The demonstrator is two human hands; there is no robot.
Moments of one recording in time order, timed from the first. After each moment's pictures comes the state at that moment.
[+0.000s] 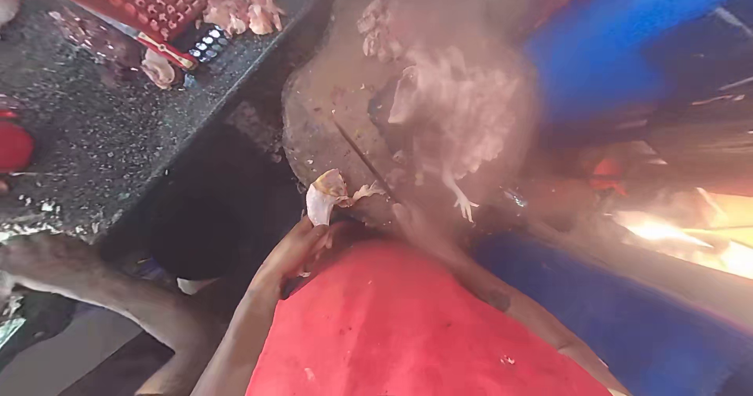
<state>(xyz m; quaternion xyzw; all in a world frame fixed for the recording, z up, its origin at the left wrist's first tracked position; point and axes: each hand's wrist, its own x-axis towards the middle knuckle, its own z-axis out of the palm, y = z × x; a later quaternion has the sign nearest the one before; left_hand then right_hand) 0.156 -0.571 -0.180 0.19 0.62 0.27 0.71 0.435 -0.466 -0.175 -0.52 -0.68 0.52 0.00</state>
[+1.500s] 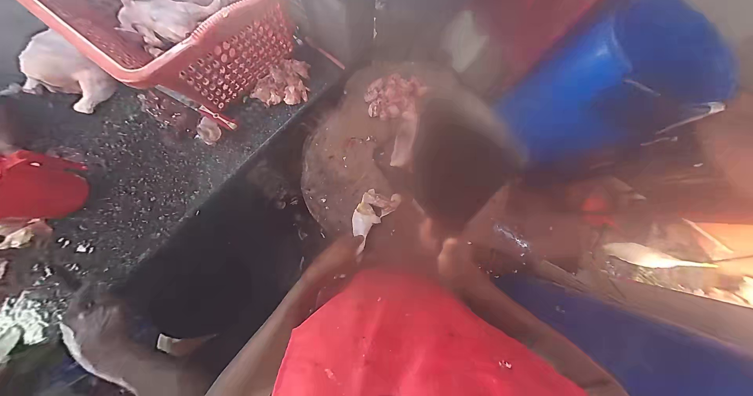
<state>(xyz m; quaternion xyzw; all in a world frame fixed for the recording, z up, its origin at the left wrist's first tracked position) 0.184 -0.529 -0.230 0.31 0.60 0.18 0.71 0.436 -0.465 -0.114 -0.38 -0.69 0.49 0.38</state>
